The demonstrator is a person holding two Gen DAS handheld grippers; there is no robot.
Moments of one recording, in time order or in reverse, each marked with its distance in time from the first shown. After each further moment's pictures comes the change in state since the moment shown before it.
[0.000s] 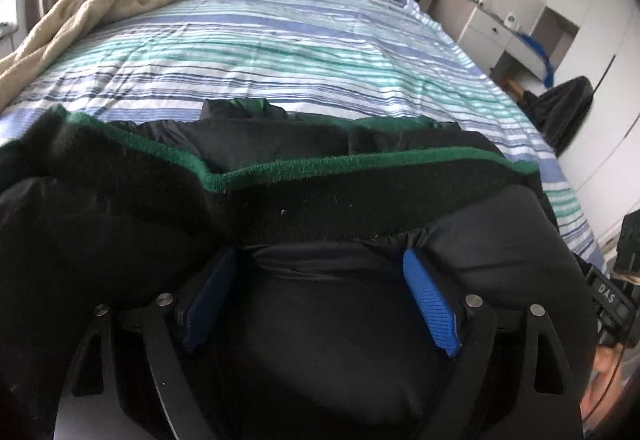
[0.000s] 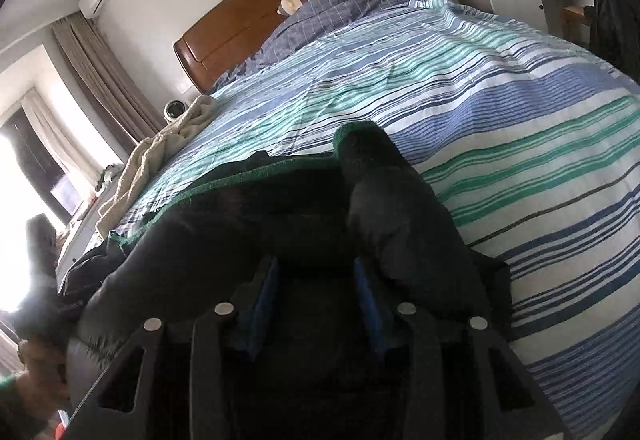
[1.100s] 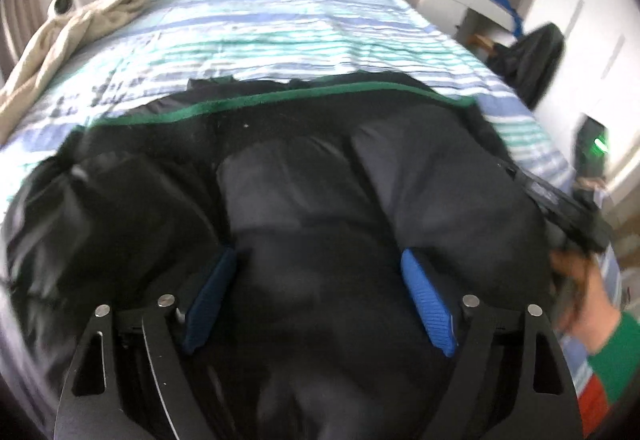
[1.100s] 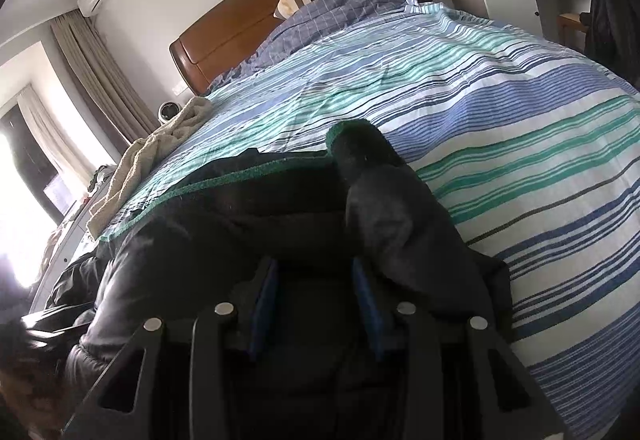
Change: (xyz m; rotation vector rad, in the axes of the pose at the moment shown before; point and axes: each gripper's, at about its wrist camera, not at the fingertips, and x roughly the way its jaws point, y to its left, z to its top) left arm -0.066 -0.028 -0.038 0.188 0.089 -0.019; right arm 0.007 0.004 -0.004 -0.014 -0.011 -0.035
